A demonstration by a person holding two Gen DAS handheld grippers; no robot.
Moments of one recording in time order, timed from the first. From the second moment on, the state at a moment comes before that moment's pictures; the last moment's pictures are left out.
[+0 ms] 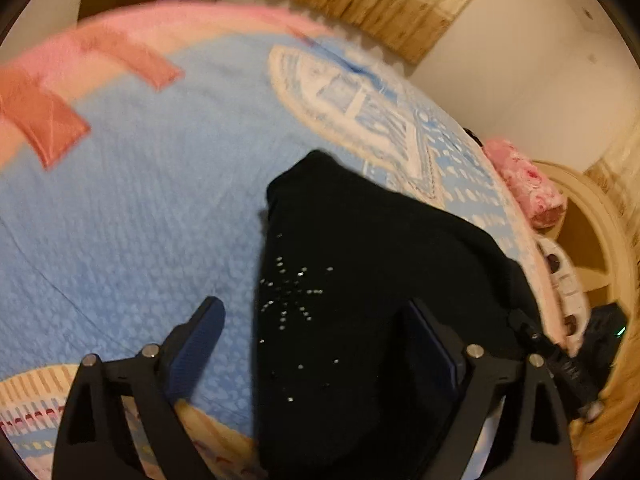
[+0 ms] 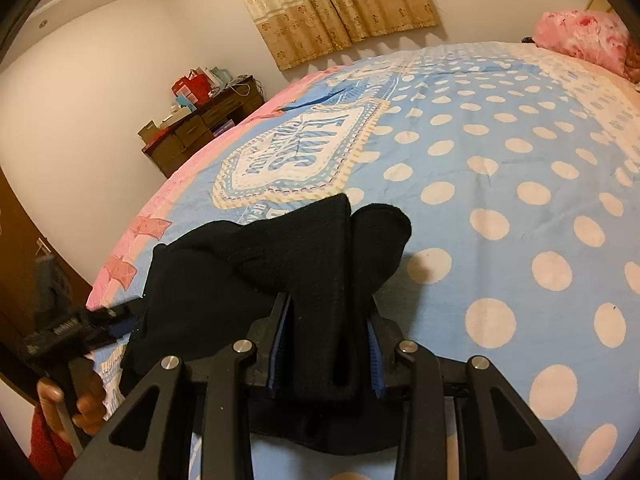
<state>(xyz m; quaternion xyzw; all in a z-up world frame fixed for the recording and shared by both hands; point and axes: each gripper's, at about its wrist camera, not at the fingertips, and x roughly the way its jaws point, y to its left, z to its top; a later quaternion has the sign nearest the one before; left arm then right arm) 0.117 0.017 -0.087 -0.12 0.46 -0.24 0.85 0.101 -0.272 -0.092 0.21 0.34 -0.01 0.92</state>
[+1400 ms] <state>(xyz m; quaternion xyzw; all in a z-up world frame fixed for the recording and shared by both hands) 0.223 0.051 -0.081 0.05 0.39 0.02 0.92 0.269 -0.243 -0.114 0.26 0.35 0.01 0.90</state>
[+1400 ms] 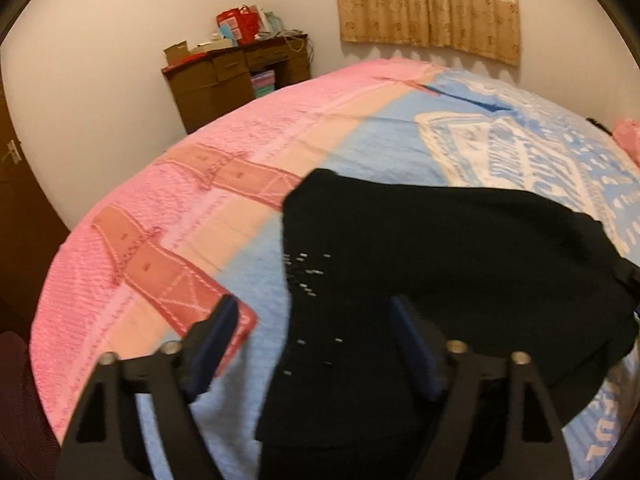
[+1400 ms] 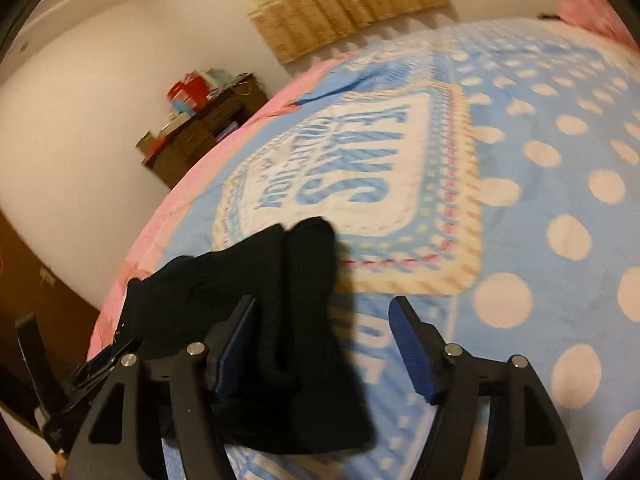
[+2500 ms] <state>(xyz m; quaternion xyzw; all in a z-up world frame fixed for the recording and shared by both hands) -0.030 0.073 0.029 0.03 0.24 -0.04 0.97 -0.006 -0.093 0.030 0.10 0.11 -0.01 0.99</state>
